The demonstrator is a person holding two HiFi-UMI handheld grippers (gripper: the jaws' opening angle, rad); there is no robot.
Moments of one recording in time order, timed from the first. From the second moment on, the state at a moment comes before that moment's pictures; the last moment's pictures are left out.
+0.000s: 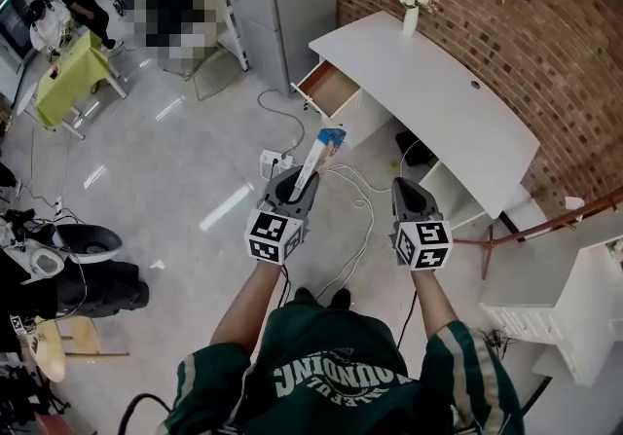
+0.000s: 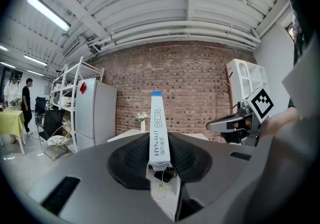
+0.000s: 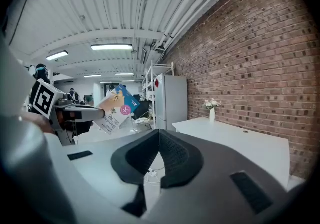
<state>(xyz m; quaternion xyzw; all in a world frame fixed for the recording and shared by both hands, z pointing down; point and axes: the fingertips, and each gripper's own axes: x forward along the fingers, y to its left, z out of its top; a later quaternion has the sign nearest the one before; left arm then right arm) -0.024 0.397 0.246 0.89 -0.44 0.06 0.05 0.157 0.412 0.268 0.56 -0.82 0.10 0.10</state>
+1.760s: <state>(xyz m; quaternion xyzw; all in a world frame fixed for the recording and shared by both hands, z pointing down) -0.014 0.268 0.277 0.88 -0.46 0.06 0.07 0.158 0.295 0.296 0.54 -0.83 0.11 0.12</state>
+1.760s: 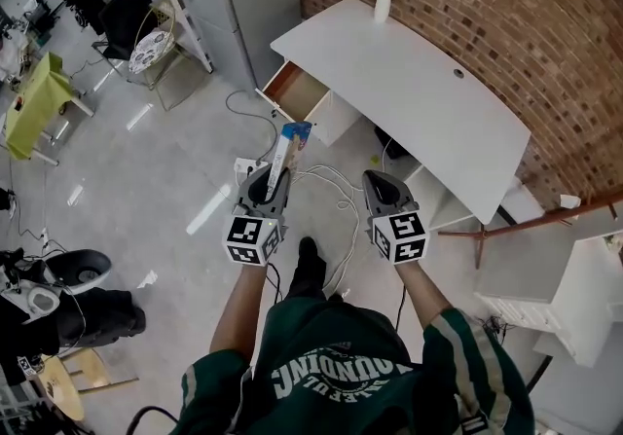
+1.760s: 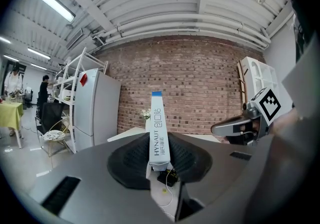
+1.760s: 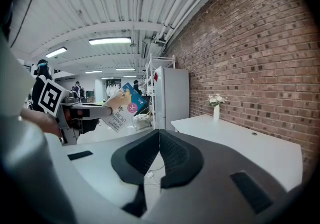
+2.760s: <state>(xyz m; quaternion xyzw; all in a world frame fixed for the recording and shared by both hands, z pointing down) -0.059 0.081 0.304 0.88 -0.46 0.07 0.09 0.109 0.098 0.310 0.53 -0.83 0.11 0.13</state>
